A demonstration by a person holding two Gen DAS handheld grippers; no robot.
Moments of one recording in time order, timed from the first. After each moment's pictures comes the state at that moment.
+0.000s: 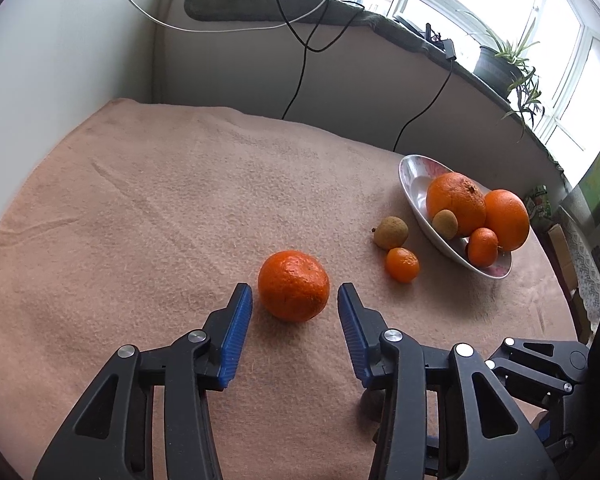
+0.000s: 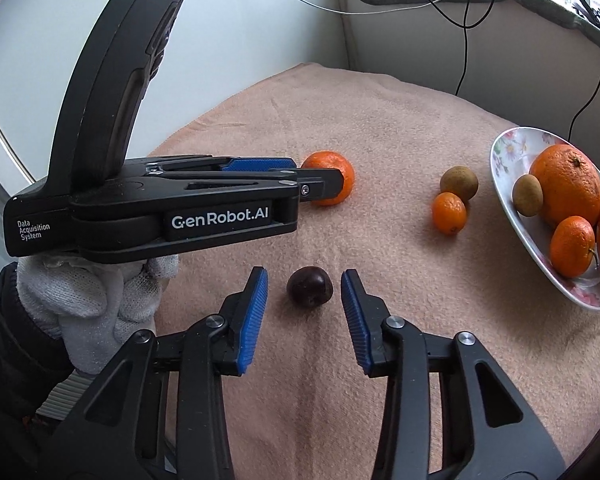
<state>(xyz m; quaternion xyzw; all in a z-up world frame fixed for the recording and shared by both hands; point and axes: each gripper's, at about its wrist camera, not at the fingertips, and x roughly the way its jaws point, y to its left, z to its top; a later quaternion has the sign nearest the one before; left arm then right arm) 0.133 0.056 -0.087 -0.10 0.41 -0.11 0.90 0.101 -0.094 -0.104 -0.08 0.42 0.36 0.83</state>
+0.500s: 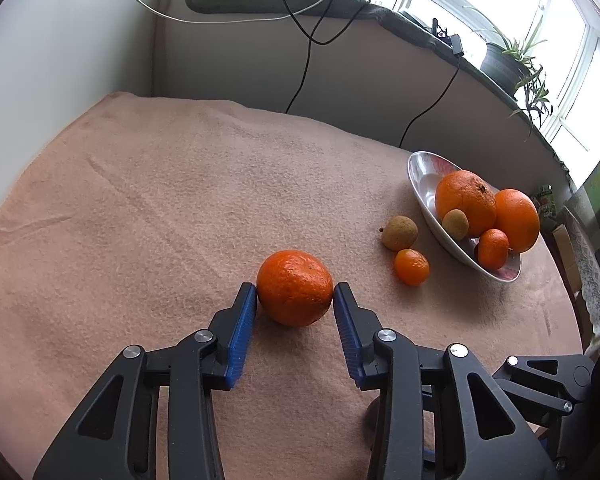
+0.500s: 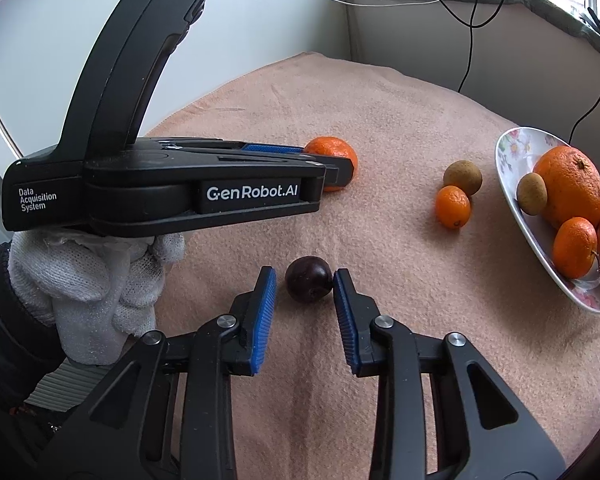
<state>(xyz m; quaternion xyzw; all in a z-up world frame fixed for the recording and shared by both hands) 0.139 0.054 -0.094 -0.10 0.42 -0.11 0.90 0.103 -0.086 -0.113 -0.11 0.42 0.35 0.83</state>
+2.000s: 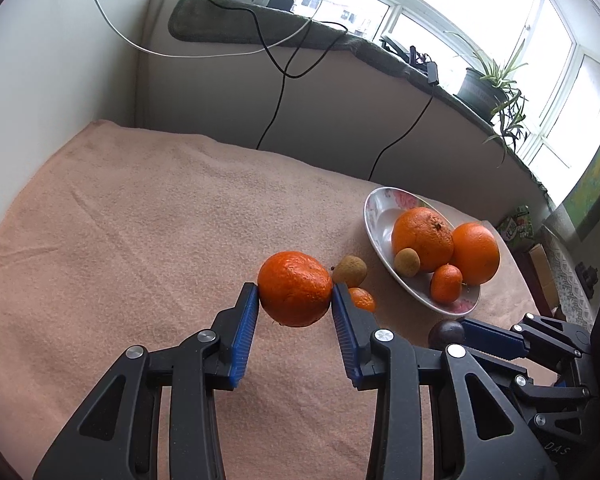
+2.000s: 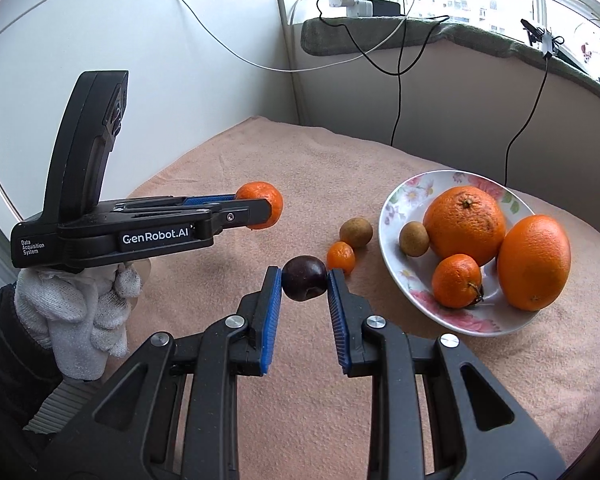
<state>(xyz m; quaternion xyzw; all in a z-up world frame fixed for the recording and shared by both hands) 0.143 0.041 -0.065 -0.12 0.39 -0.14 0.90 0.117 -0.160 -0.061 -0.06 0.36 0.31 0.88</state>
